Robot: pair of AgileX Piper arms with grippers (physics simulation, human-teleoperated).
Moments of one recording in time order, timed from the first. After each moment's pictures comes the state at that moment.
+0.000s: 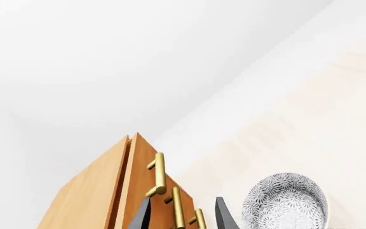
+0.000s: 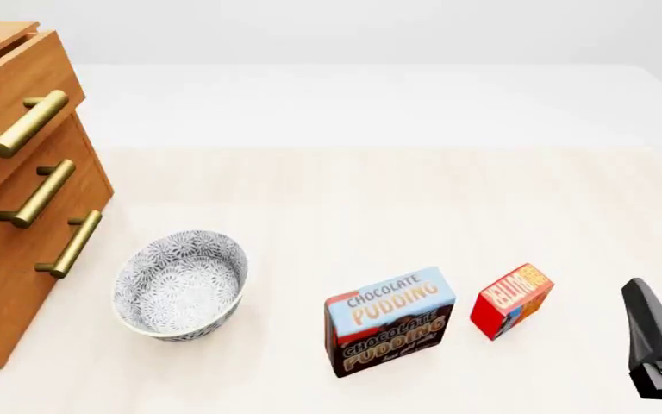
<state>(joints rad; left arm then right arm) -0.19 0.21 -0.50 0.34 0.66 0.00 0.00 0.00 0.00 0.00</state>
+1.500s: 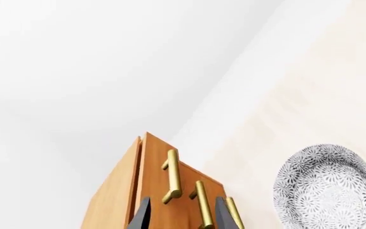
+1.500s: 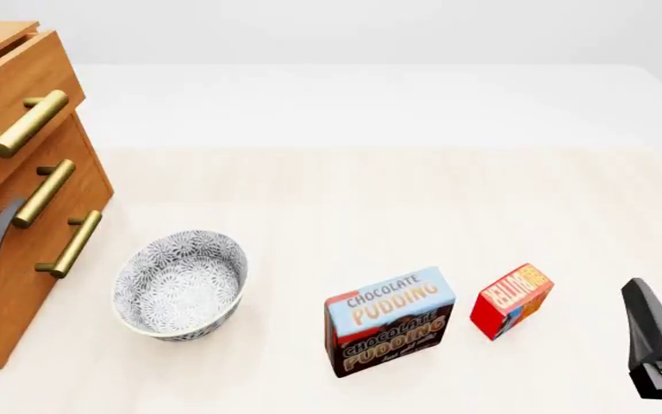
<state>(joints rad) -0.13 0.38 -0.50 0.23 0.92 0.00 0.00 0.00 0.00 0.00</state>
